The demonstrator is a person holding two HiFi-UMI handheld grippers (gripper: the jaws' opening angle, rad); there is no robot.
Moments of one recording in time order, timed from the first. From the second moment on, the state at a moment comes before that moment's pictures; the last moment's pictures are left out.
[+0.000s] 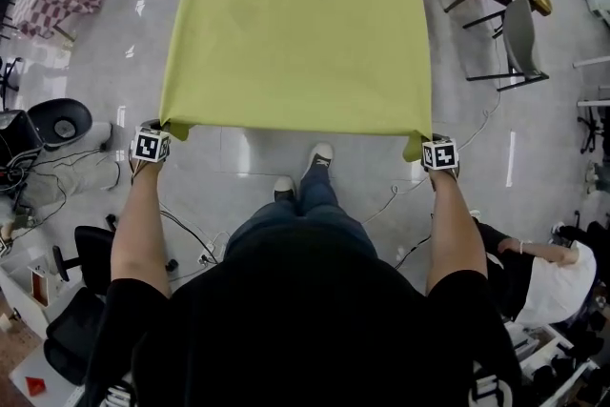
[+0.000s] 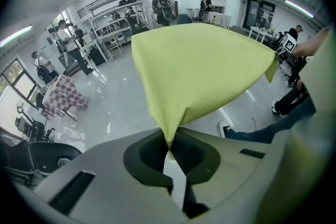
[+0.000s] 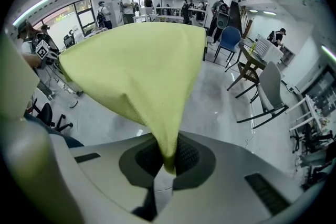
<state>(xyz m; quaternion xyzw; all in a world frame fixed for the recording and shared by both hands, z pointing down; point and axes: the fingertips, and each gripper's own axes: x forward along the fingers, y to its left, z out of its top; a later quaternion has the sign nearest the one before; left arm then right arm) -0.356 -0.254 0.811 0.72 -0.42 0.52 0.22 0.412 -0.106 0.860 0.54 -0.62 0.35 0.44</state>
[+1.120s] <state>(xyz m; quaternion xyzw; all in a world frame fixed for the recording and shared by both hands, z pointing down) -0.385 -0.065 0.760 0.74 -0.41 0.49 0.21 0.384 0.078 0.808 0.60 -0.61 0.36 0.38</state>
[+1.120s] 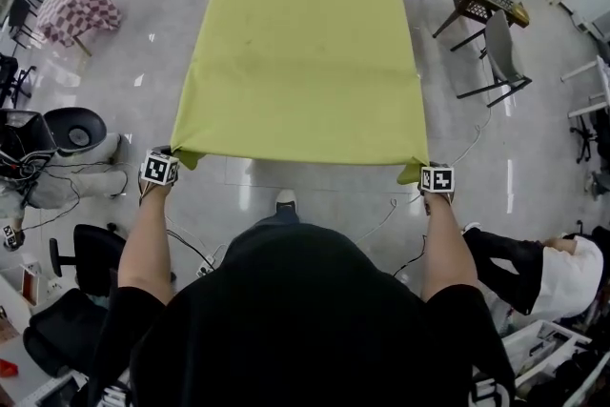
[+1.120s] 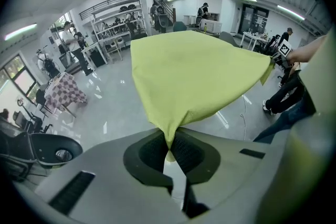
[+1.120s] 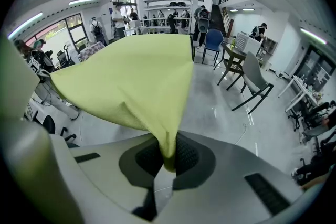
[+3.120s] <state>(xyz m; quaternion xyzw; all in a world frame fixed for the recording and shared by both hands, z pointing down) -0.377 0.091 0.634 0.76 -0.48 0.42 0.13 0.403 0.218 0.671 0.64 -0.66 0.20 0.34</state>
